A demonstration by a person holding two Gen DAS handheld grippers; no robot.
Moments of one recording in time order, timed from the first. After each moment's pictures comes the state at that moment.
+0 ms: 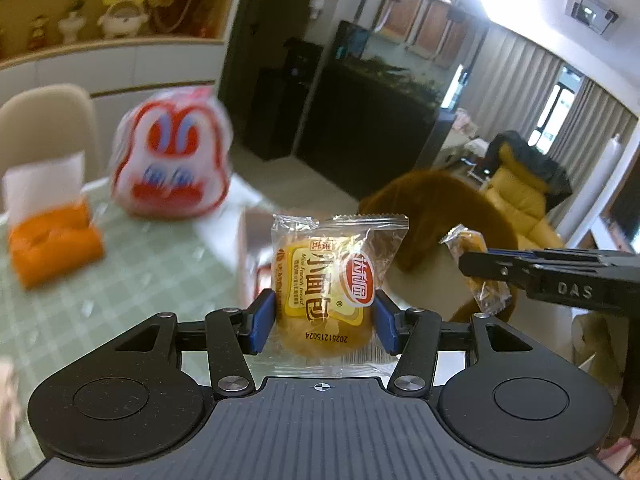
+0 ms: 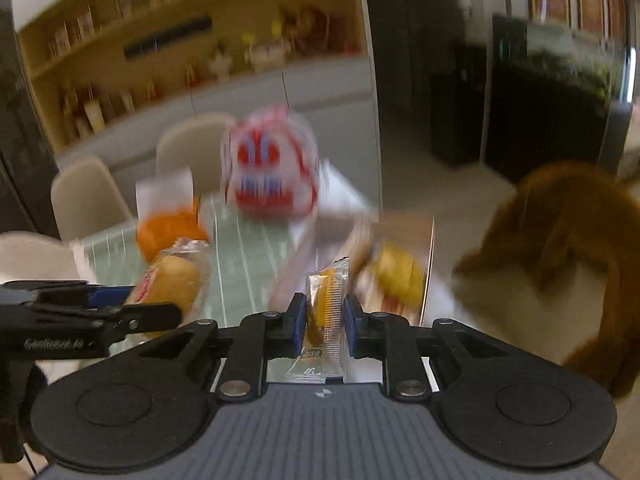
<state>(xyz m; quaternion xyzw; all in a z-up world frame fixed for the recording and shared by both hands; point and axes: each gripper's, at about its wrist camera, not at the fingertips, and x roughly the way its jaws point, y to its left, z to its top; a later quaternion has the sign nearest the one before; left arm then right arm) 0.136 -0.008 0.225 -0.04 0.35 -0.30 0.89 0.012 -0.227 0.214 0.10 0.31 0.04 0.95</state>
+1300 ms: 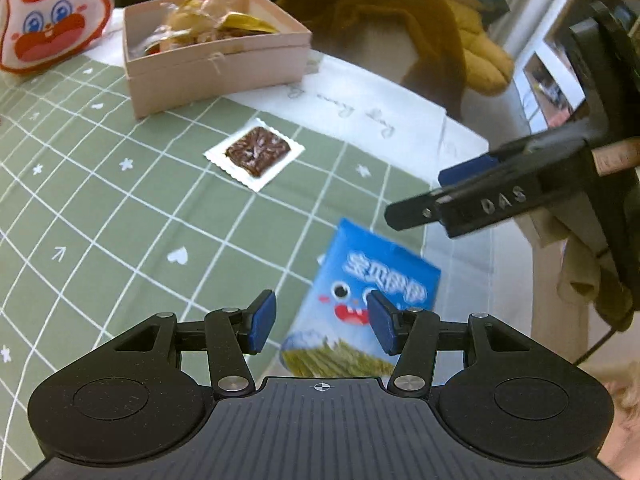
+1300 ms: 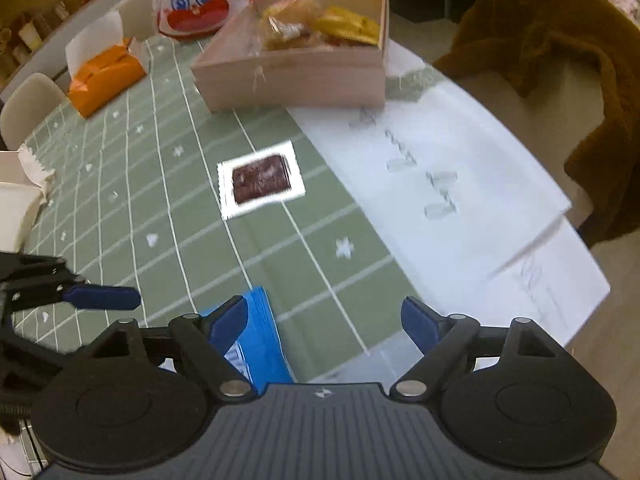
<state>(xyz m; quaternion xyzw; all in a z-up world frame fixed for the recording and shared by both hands) 0.023 -0.033 0.053 0.13 0.49 -0.40 0.76 -0.048 -0.208 0.033 0.14 0.50 -0.01 0.85</state>
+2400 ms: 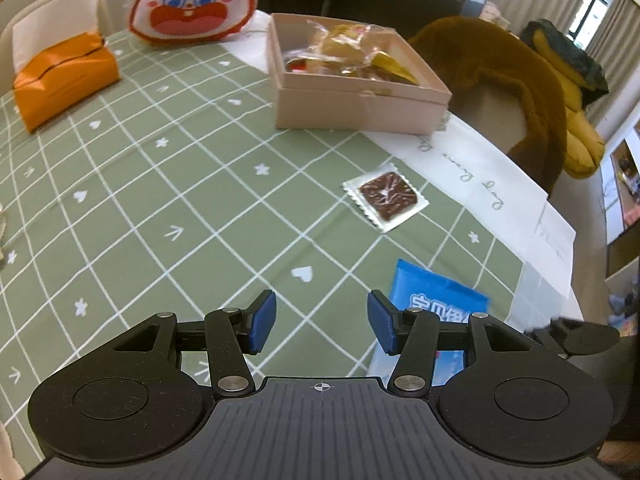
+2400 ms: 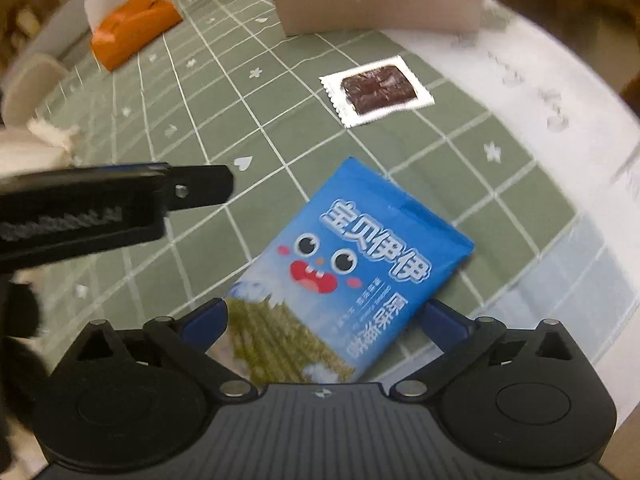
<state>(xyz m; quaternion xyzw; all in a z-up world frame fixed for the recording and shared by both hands) 0.058 0.012 0.065 0.05 0.49 -0.25 0.83 -0.052 -0.096 0.010 0.15 0.54 -0.01 0.83</state>
